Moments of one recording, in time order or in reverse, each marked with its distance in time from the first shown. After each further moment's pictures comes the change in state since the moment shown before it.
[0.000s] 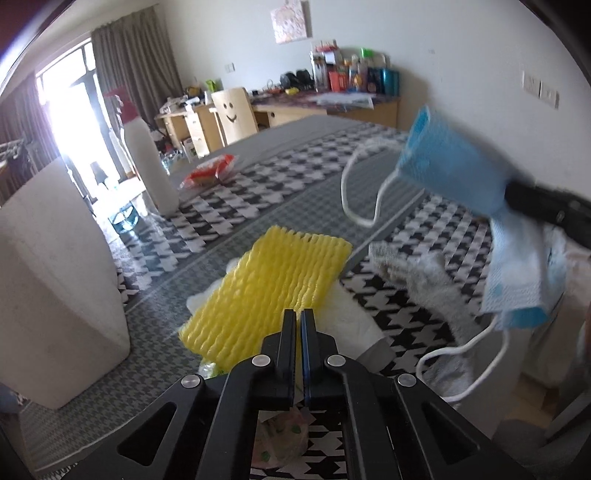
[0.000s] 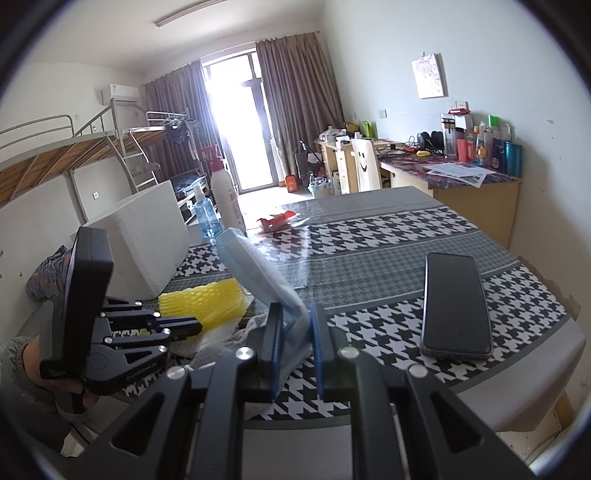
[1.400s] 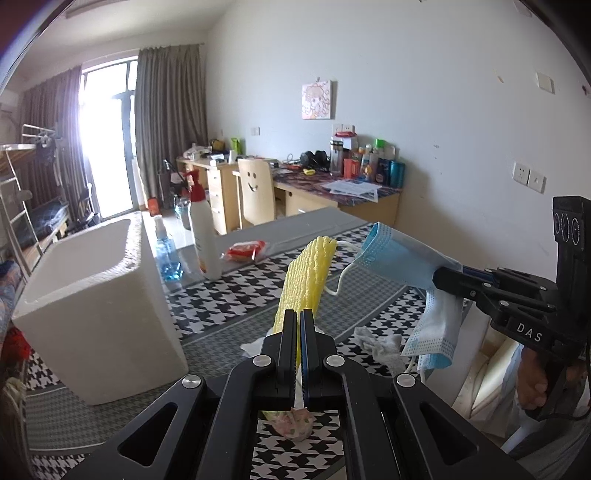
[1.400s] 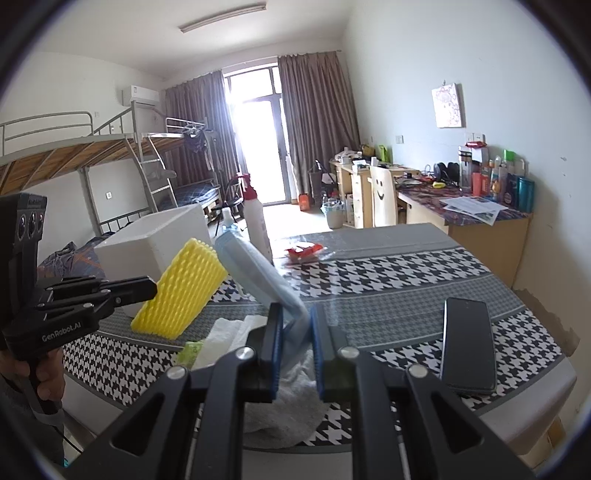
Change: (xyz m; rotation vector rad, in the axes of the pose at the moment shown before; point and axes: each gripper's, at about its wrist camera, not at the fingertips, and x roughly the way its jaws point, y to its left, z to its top) left arm -0.120 0.033 0.005 -0.140 -0.284 -0.029; right arm -0.015 0.042 0.030 -0.075 -0.076 0.026
